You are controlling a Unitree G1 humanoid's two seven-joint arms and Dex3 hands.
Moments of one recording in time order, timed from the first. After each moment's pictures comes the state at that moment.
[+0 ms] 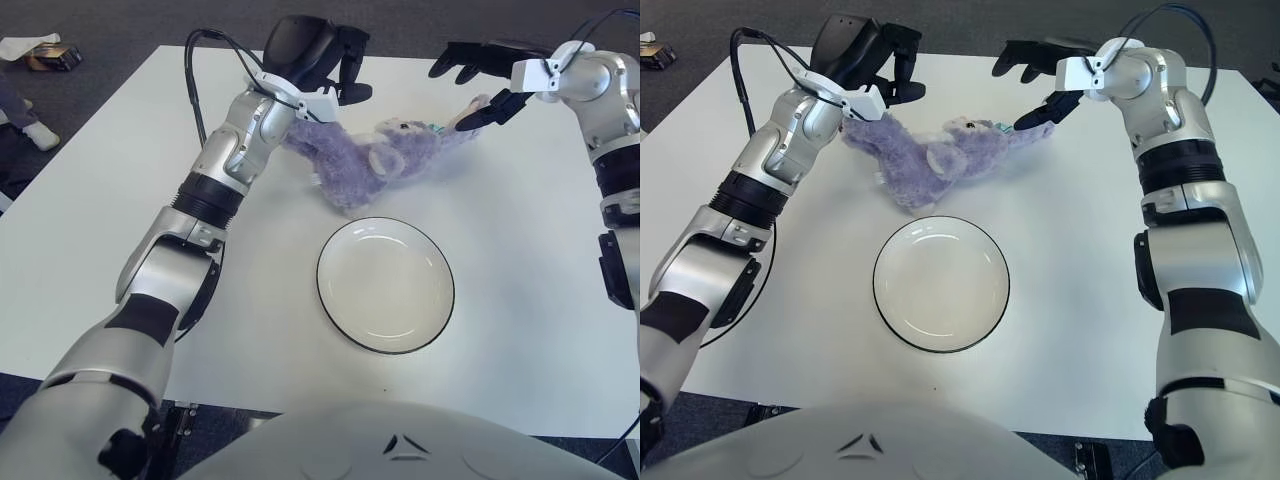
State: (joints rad) left arm -0.93 0.30 -0.33 0.39 0.74 -0.07 0.14; right arm -1.12 -0.66 0.30 0.78 -0.44 -0.43 0.71
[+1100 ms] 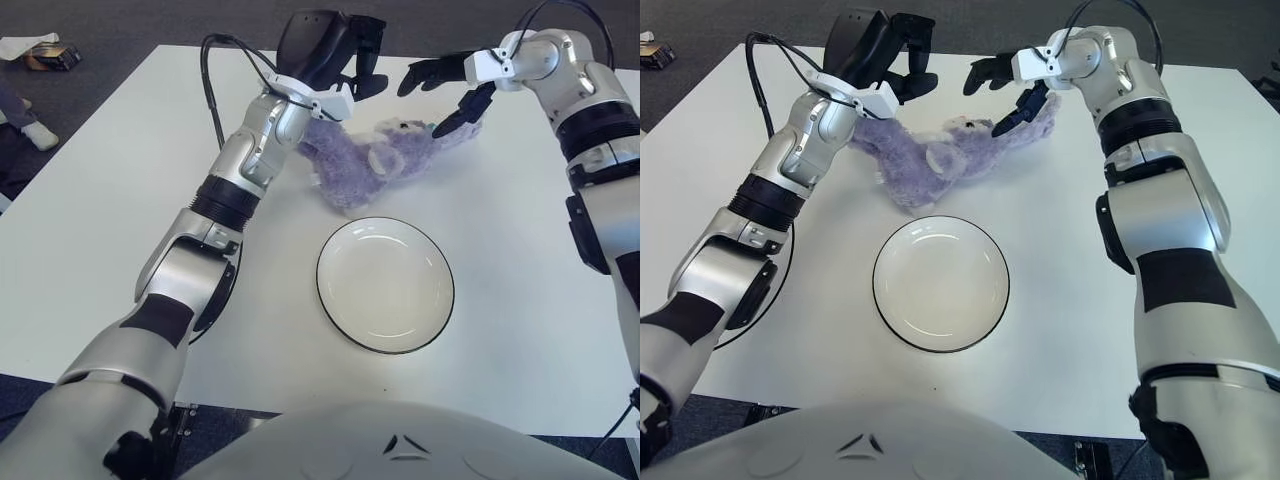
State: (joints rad) left arm -0.94 0.23 -0.32 0.39 0.72 -0.07 0.22; right arm -1.33 -0.52 0.44 1.10 -0.51 -0.52 0.78
